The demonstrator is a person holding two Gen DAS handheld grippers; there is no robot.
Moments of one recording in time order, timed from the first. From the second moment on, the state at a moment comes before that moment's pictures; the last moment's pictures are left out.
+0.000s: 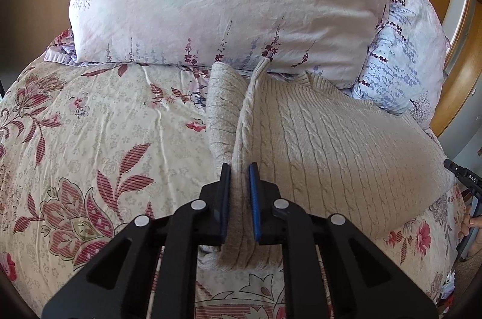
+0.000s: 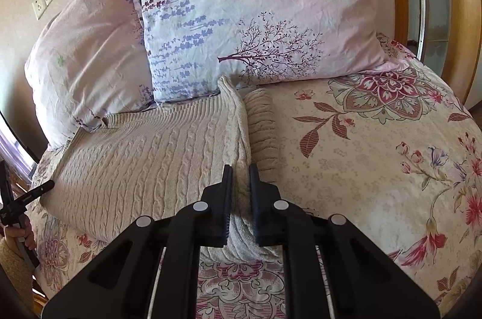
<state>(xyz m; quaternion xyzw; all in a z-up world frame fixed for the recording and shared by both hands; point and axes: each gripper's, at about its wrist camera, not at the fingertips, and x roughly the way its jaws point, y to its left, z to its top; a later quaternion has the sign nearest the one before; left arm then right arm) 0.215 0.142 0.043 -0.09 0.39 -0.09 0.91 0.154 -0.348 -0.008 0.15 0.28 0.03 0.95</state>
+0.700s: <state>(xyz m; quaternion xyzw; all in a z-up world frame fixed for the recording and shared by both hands) 0.214 0.166 0.035 -0.16 0.40 -0.09 0.90 0.158 -0.348 -0.027 0.15 0.32 -0.02 0.94</state>
